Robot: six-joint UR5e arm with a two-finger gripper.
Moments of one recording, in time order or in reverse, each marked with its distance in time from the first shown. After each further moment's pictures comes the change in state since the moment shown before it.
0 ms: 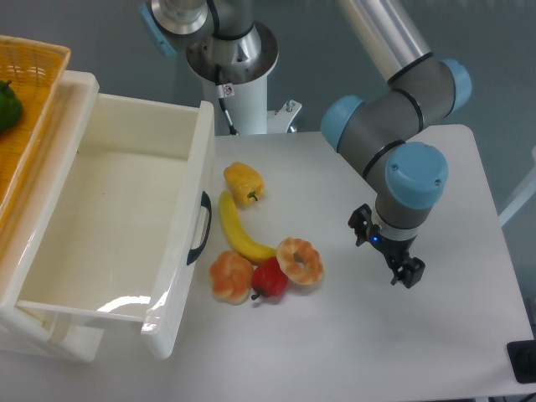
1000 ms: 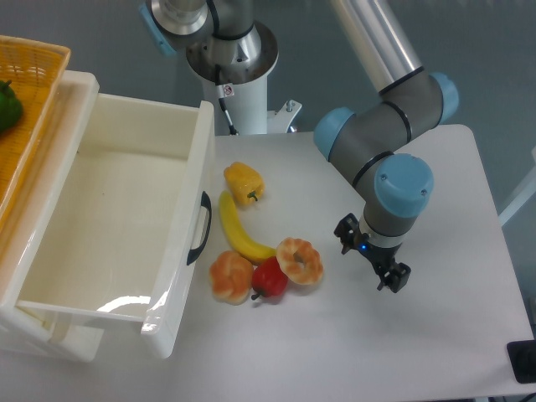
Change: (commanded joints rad) arm -0.006 -0.020 -0.106 0.117 -0.112 -0.089
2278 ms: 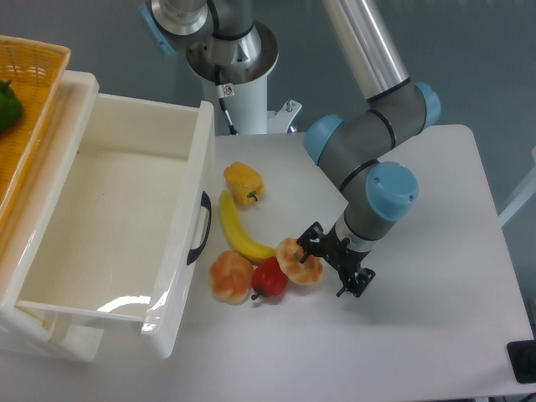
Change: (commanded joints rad) arm -0.005 0.003 -0.074 -0.009 -0.218 -0.149
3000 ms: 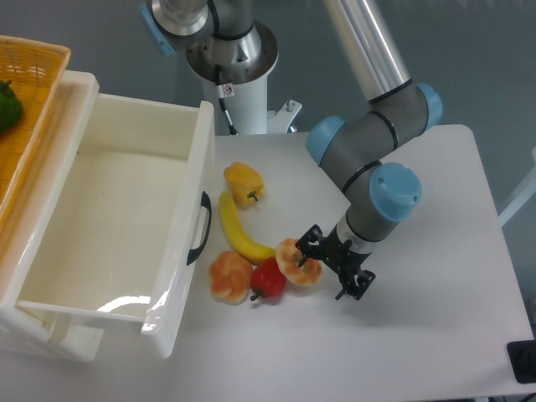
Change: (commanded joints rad) arm 0.011 -0.003 0.021 0.000 0.008 0.015
